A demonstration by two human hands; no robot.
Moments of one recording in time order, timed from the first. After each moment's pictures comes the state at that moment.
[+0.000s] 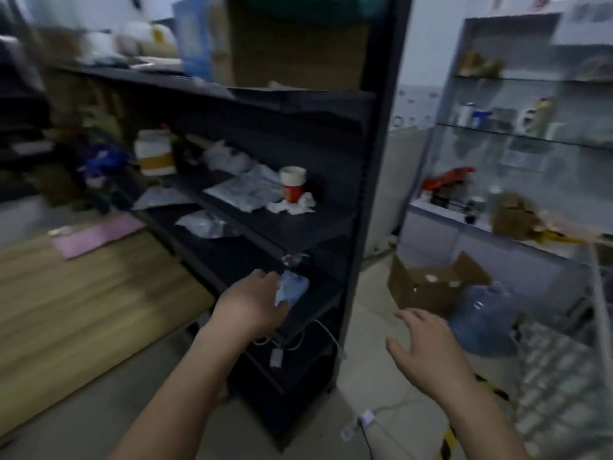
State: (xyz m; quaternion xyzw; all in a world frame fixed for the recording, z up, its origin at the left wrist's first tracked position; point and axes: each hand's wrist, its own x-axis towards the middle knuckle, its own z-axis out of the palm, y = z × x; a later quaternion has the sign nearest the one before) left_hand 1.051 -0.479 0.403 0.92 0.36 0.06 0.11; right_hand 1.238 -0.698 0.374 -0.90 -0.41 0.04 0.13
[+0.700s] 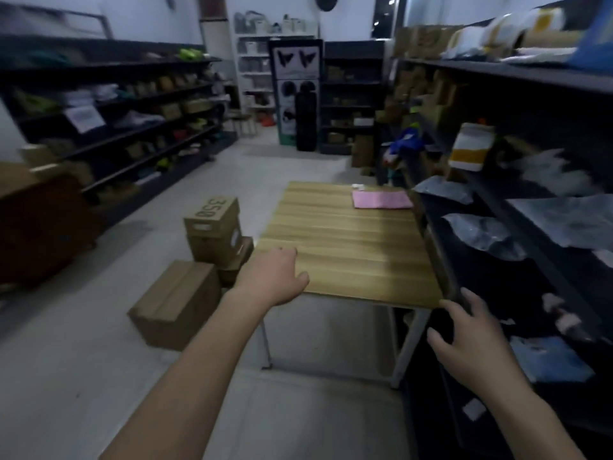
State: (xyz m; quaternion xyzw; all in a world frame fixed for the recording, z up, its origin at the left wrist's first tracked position) left_hand 0.735 -0.505 0.429 0.65 0.76 0.06 0.03; right_hand 1.048 -0.501 0.374 -0.66 -0.73 0.12 0.13
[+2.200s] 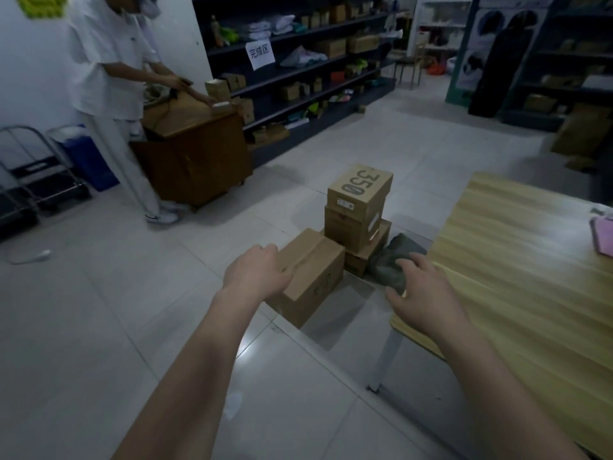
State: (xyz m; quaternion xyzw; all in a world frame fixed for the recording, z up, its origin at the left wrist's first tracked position) left_hand 0.294 -0.439 0.364 0.34 0.94 0.04 0.08; right_hand 0.505 -0.276 0.342 -0.39 -0.91 0.16 0.01
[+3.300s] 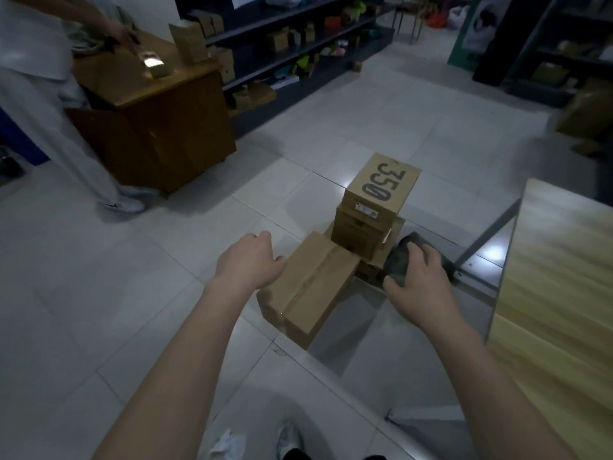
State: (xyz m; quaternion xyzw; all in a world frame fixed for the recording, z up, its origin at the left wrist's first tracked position) left_hand -0.067 -0.316 0.297 0.37 0.92 0.04 0.13; right_hand 0.163 -0.168 0.289 -0.50 -0.84 0.21 0.04
